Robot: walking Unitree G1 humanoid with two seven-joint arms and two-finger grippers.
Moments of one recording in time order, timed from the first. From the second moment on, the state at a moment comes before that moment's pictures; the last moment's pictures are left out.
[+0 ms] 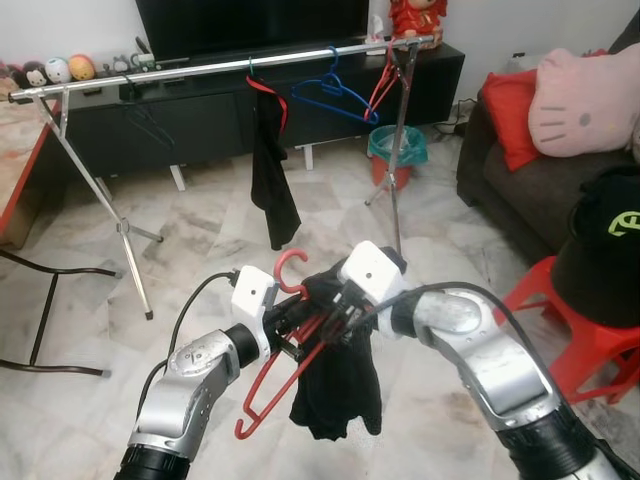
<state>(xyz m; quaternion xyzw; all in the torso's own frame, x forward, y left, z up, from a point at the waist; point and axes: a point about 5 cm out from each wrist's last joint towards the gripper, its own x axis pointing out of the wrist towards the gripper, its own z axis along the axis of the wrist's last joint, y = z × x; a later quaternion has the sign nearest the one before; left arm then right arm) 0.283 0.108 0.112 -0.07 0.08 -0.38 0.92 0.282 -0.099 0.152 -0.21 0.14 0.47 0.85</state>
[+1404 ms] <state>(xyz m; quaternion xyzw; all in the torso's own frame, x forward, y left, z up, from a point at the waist) 0.284 0.106 0.114 -0.10 0.07 -0.38 0.92 0.280 -0.110 0.137 -0.23 0.14 0.48 0.84</state>
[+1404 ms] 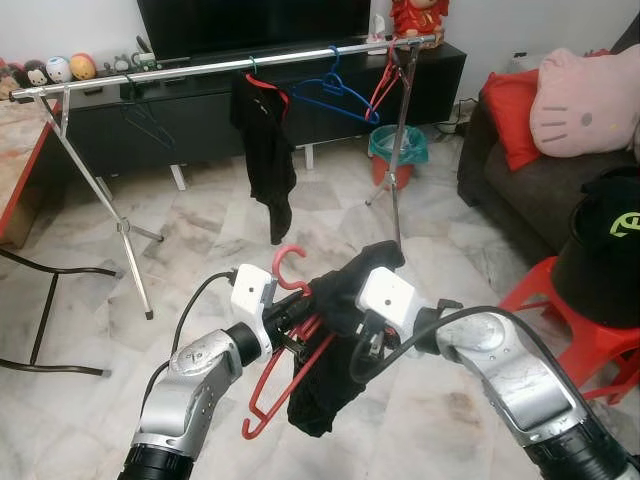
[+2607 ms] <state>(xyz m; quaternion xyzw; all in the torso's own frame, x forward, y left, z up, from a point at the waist) 0.289 0.107 0.114 -0.11 0.06 -0.35 0.93 0.309 -0.132 0.132 -0.18 0.14 0.37 0.90</state>
